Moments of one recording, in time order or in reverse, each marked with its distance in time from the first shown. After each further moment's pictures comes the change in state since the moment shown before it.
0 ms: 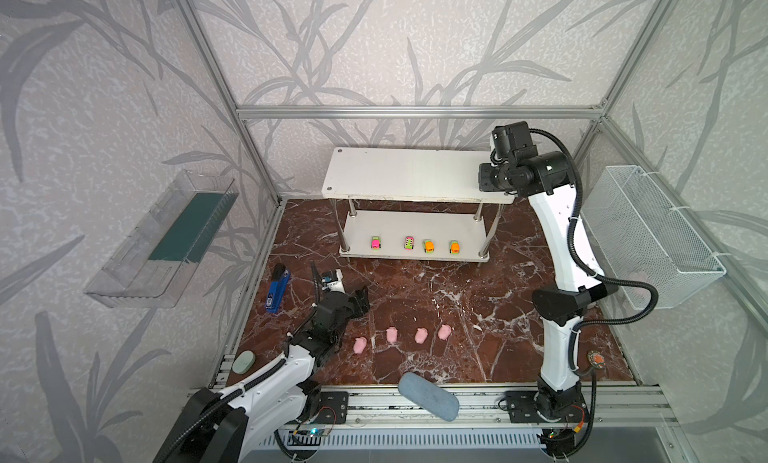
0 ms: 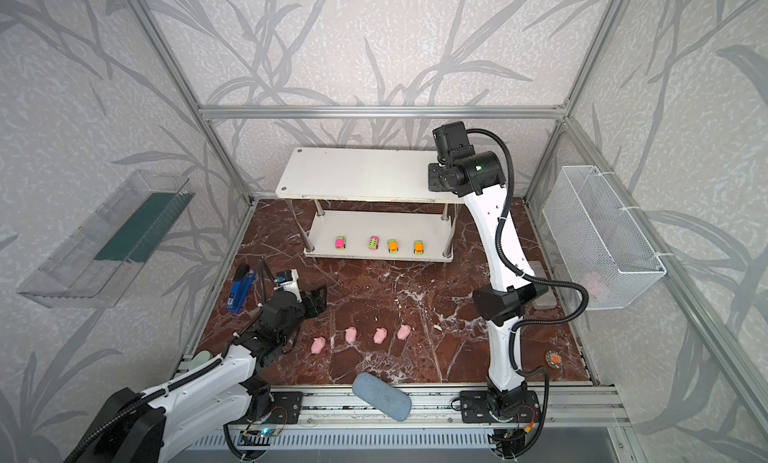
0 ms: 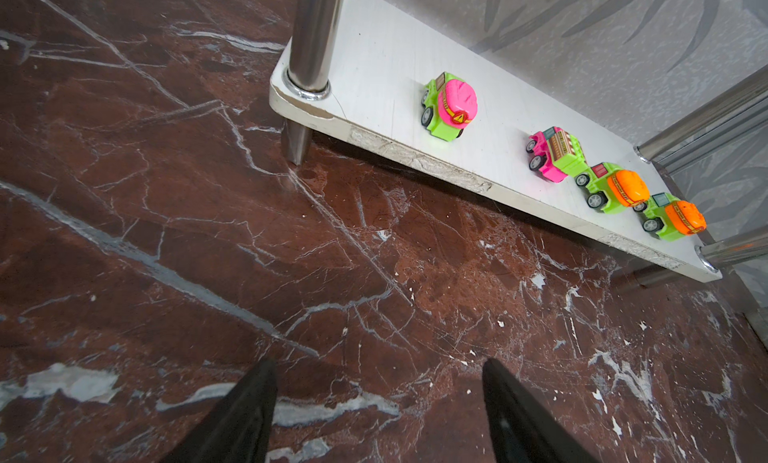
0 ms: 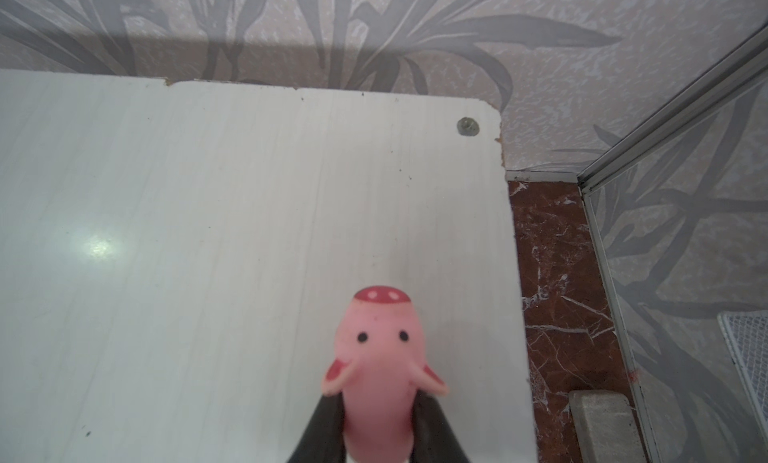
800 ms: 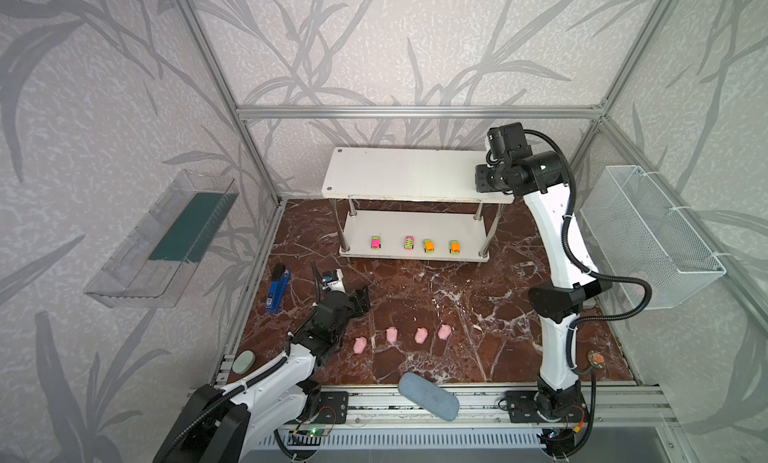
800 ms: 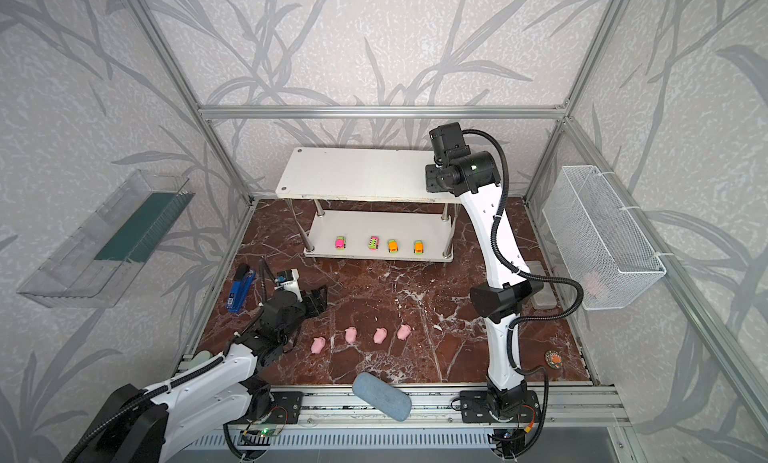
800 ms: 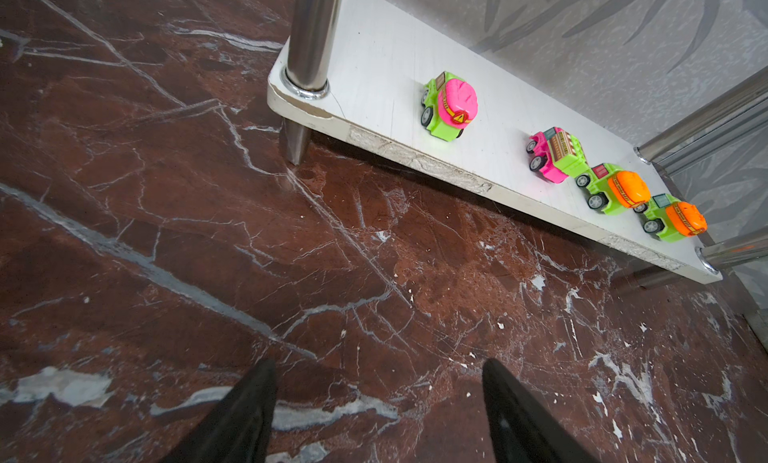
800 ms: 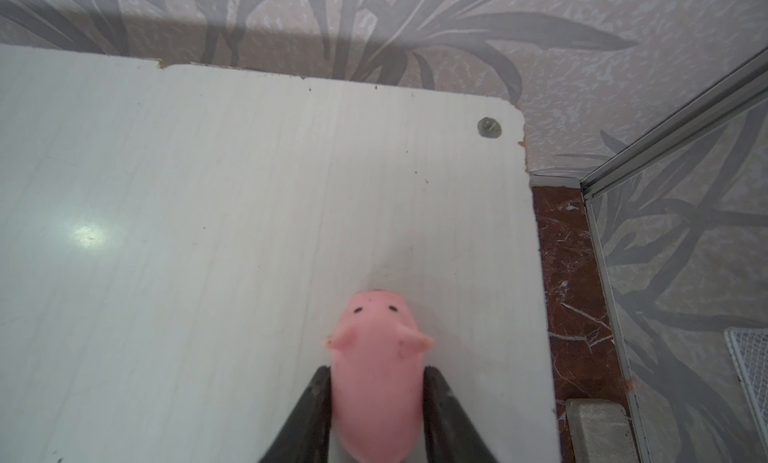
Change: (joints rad) left arm 0.000 0.020 0.000 0.021 0.001 -0.003; right arm -0.001 0.032 0.027 -0.004 0.001 -0.029
